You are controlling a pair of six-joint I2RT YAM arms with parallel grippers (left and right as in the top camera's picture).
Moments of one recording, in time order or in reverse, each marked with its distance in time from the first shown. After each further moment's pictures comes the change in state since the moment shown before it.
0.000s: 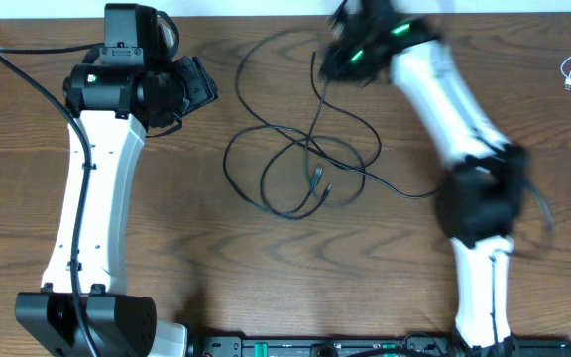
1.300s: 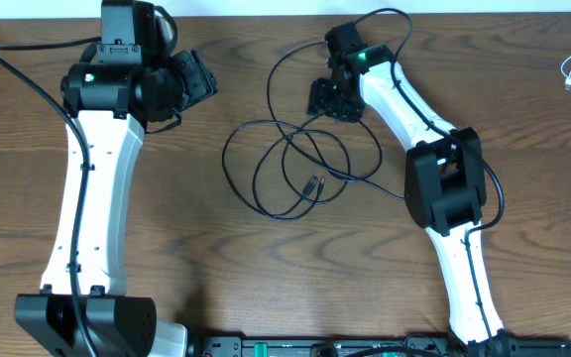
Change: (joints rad) left arm 0.000 -0.001 0.018 0.022 0.000 0.000; right arm 0.113 0.277 -0.053 0.003 0.249 0.323
